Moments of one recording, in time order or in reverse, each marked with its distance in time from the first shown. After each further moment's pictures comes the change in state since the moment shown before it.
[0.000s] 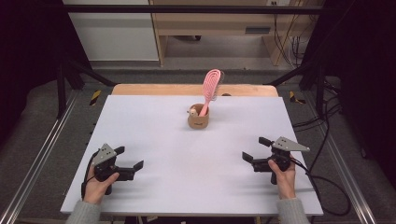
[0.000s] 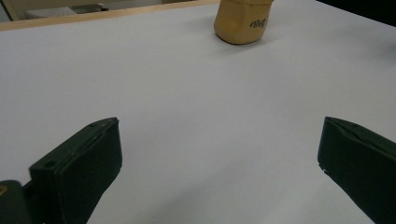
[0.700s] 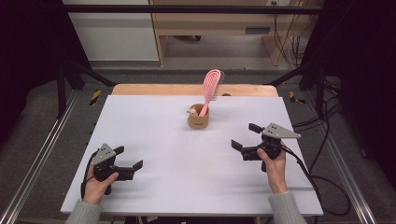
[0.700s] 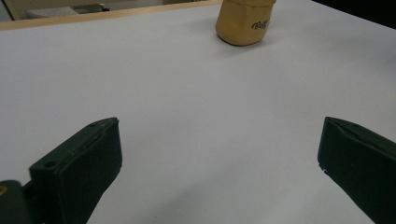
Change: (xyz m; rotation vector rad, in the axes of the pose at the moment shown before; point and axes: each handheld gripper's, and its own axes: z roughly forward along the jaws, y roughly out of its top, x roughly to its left) left arm 0.001 0.000 -0.001 -0.005 0.003 -0.008; right arm 0.025 0.049 0.023 -0.047 0.031 -0.065
